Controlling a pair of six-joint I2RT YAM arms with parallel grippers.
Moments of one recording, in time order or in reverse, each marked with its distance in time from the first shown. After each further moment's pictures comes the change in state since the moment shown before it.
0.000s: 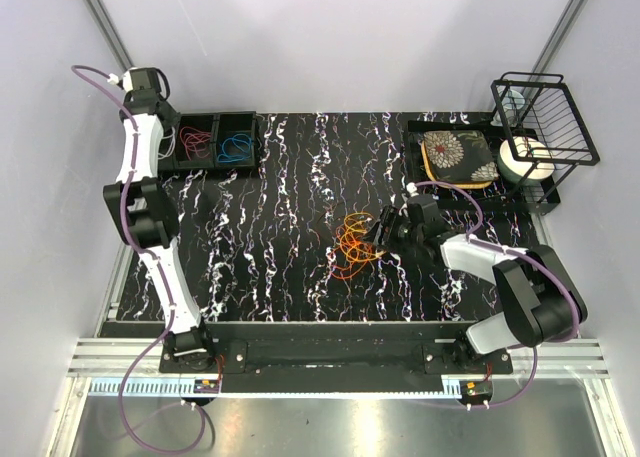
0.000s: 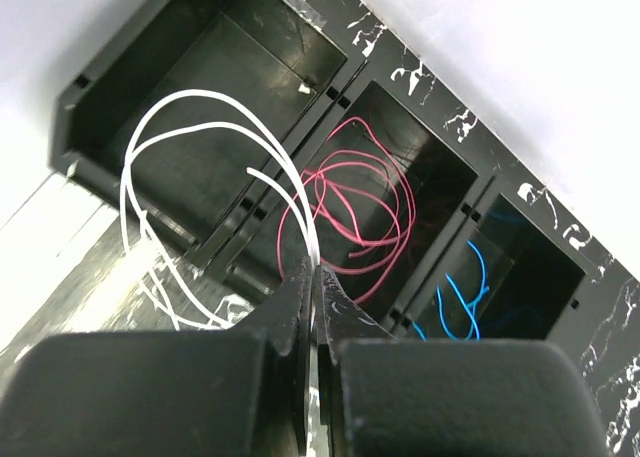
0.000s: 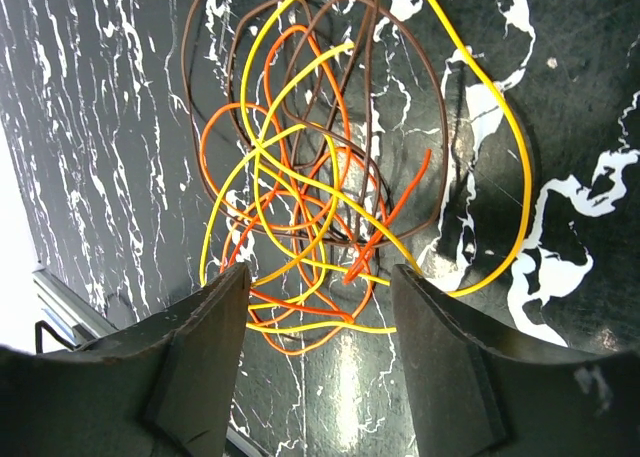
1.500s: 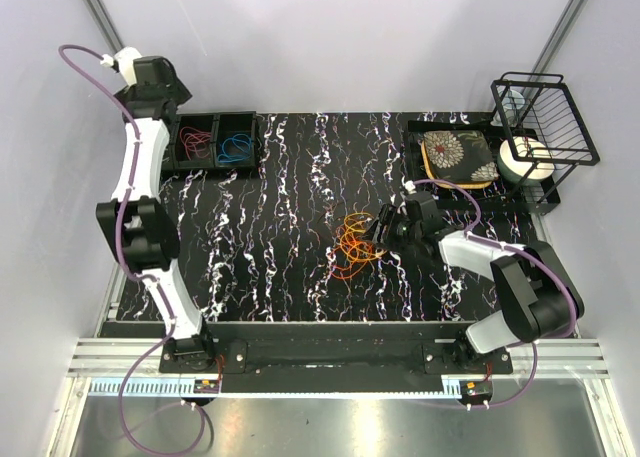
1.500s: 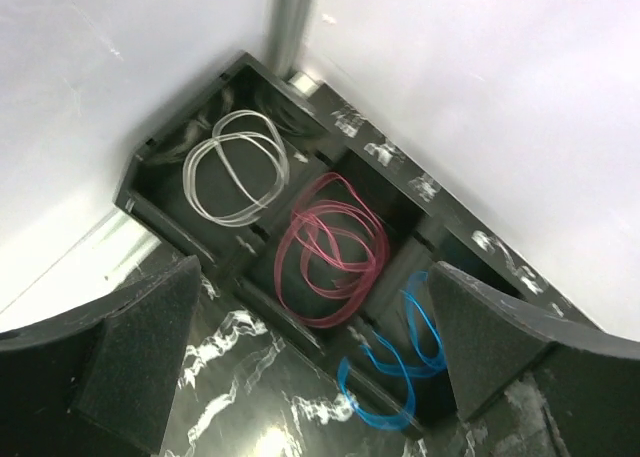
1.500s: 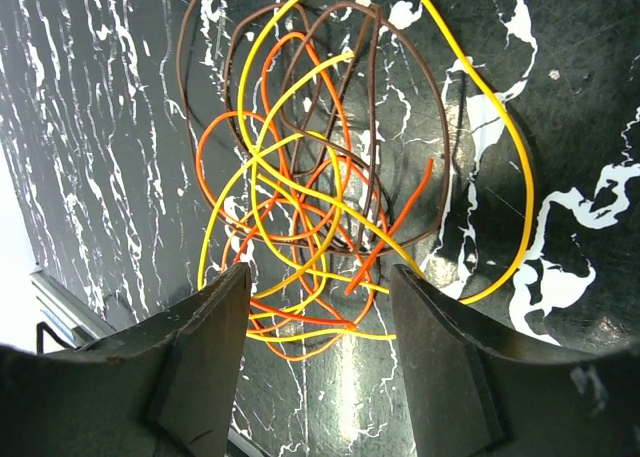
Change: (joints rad) left arm -0.077 -0.234 -0.199 0.166 -0.205 0.032; right arm 0.000 0.032 0.037 -0.032 0.000 -0.003
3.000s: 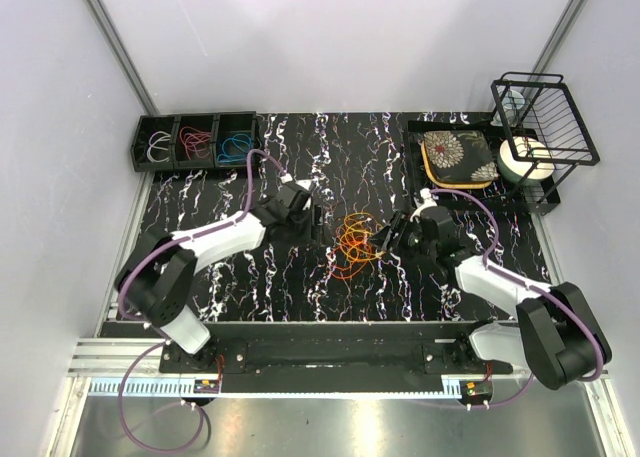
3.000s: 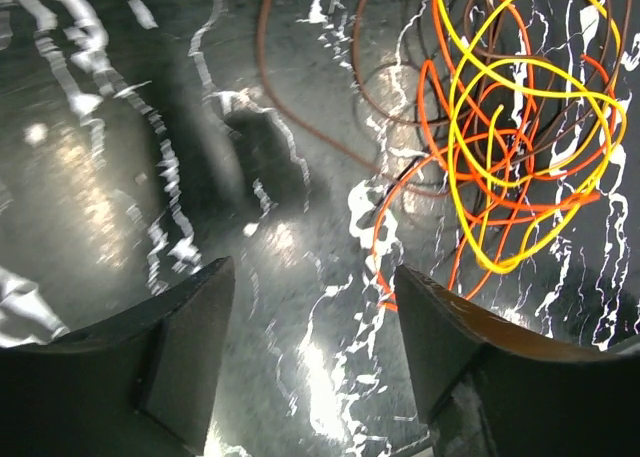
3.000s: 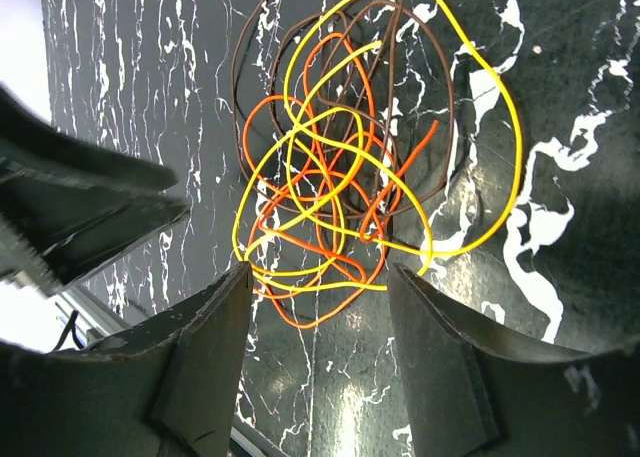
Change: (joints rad) left arm -0.795 -0.383 -1.022 0.179 0.437 -0.106; right arm -0.001 -0.253 -0.177 0.096 0.040 0.024
